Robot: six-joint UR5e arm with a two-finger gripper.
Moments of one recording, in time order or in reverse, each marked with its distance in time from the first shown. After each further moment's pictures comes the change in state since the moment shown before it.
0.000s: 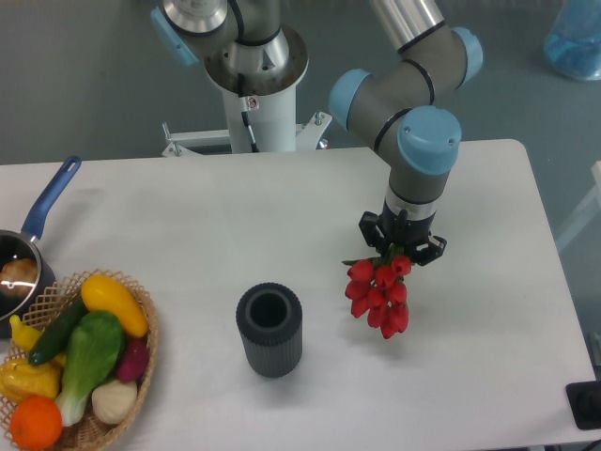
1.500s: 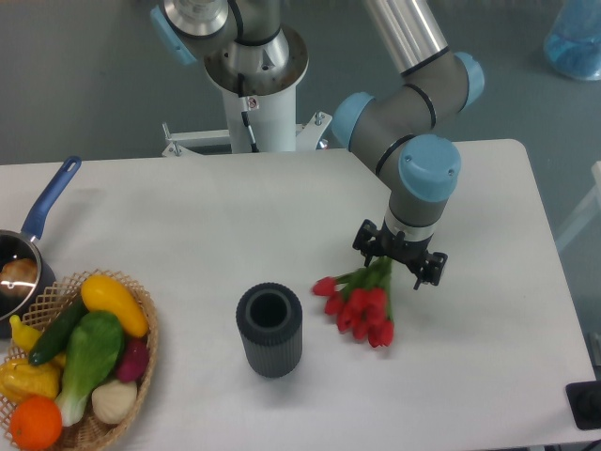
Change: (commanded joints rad) arm -0.006 -0.011 0.025 -0.011 0.003 0.019
